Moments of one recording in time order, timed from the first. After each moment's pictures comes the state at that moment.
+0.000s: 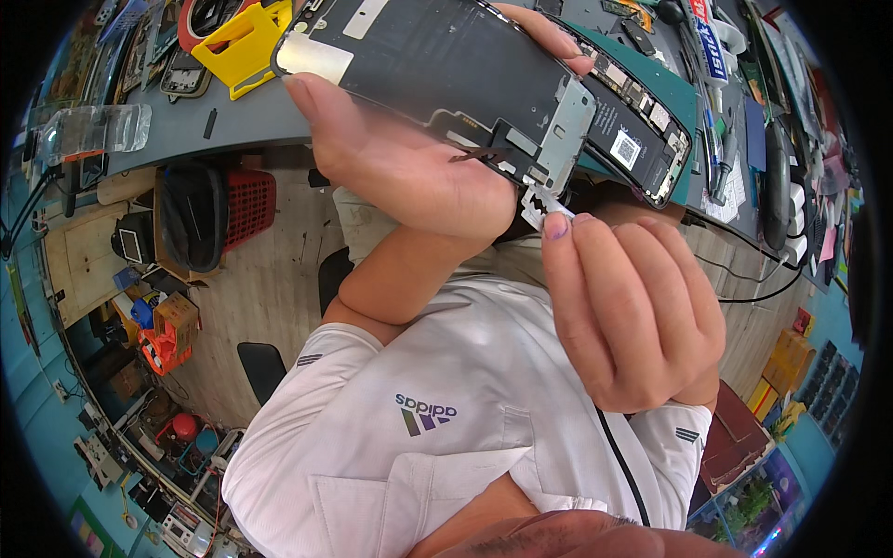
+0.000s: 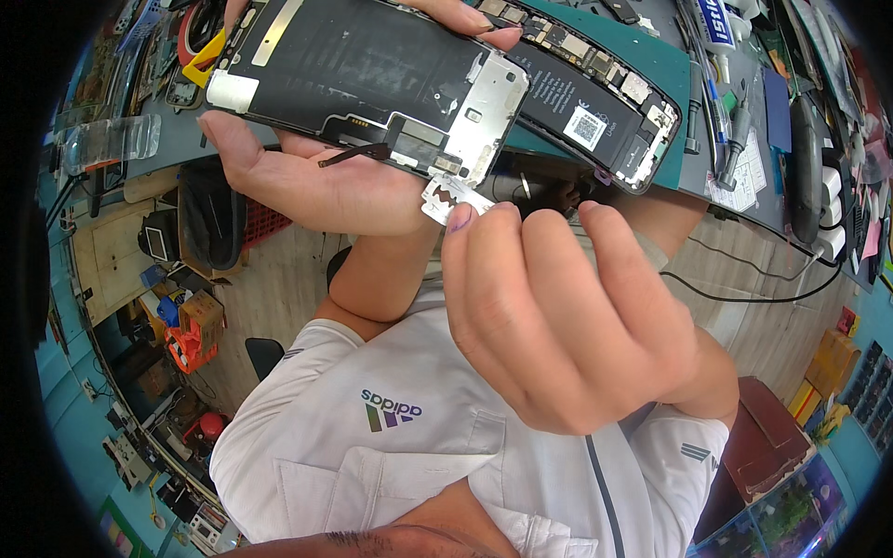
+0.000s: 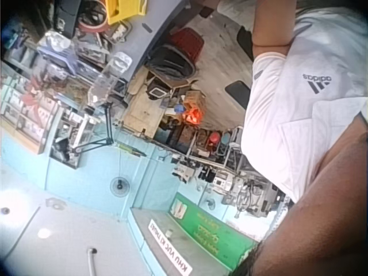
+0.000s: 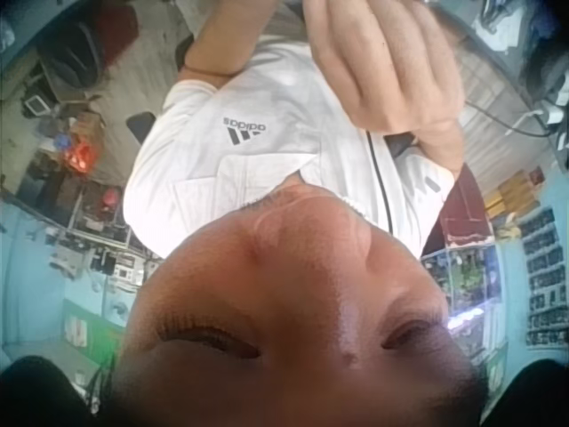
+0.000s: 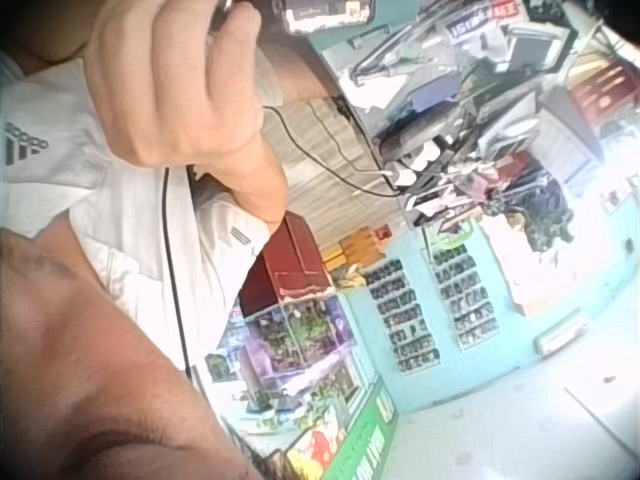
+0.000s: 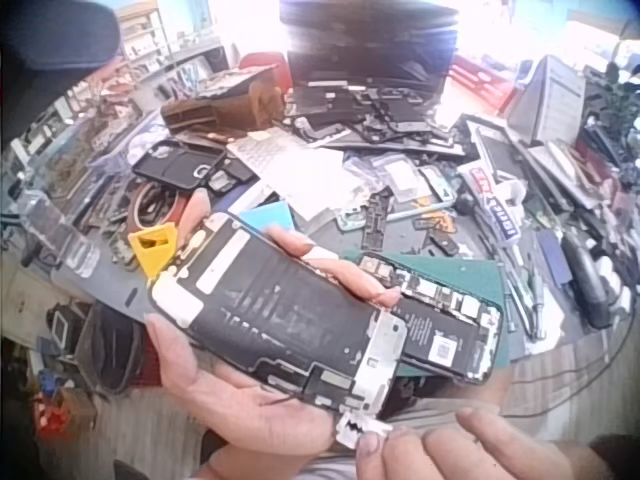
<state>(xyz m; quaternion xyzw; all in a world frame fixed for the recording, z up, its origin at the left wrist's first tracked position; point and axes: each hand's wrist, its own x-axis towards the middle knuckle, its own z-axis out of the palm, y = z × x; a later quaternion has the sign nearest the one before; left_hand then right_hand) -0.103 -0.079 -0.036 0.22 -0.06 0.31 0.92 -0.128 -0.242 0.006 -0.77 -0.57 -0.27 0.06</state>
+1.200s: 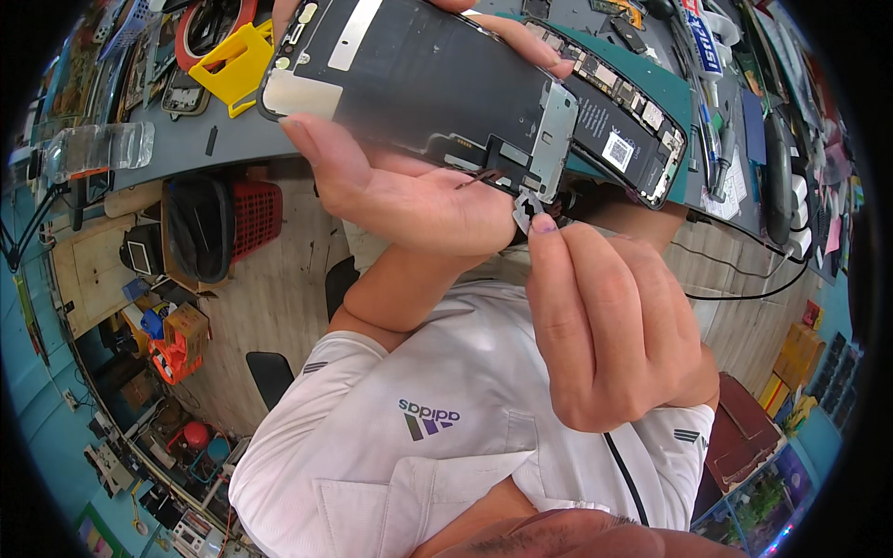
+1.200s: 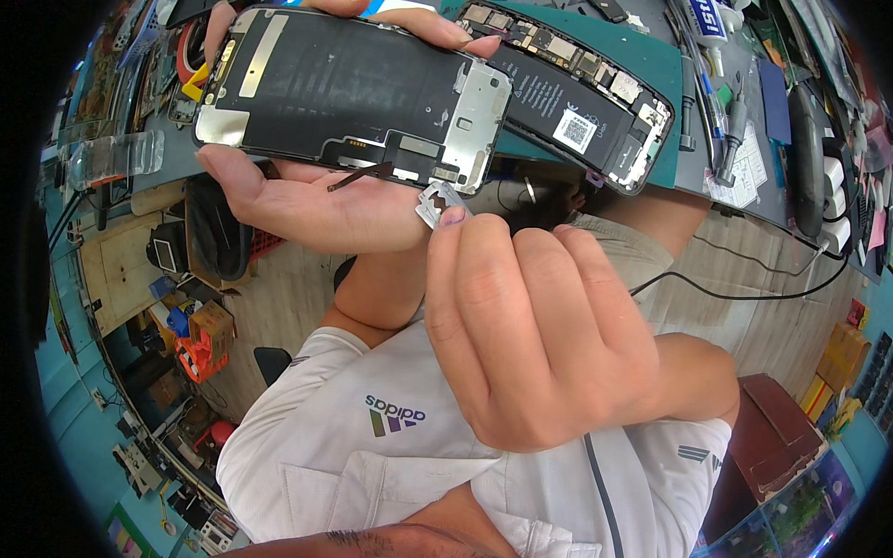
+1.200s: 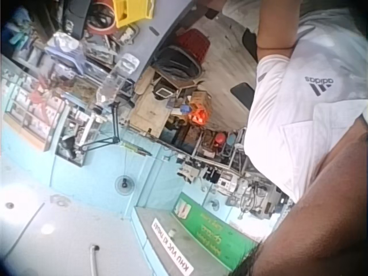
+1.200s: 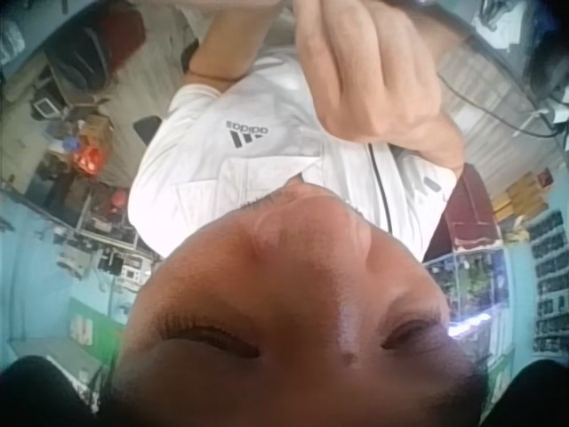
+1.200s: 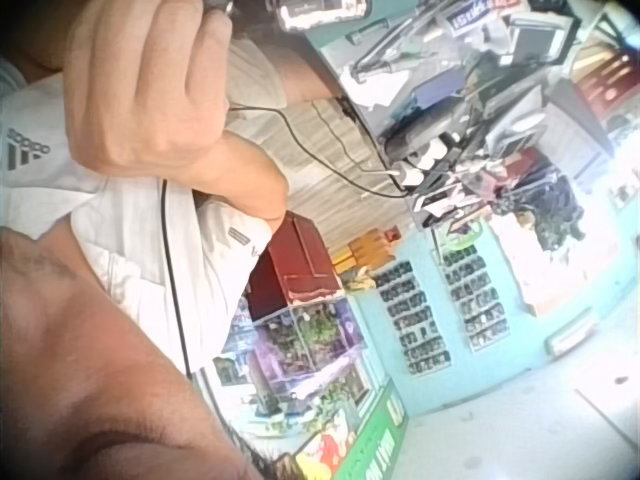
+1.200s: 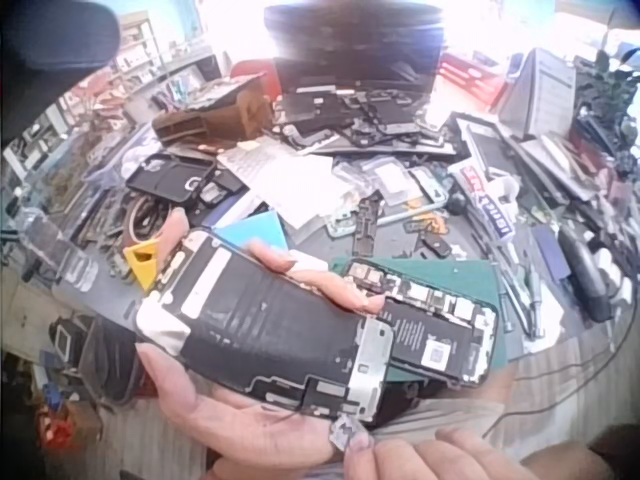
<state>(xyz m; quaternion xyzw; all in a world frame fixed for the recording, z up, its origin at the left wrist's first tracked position) -0.101 -0.078 -0.038 0.24 -0.08 0.32 0.91 -0.134 -0.231 0.001 -0.78 -0.55 -0.27 0.09</state>
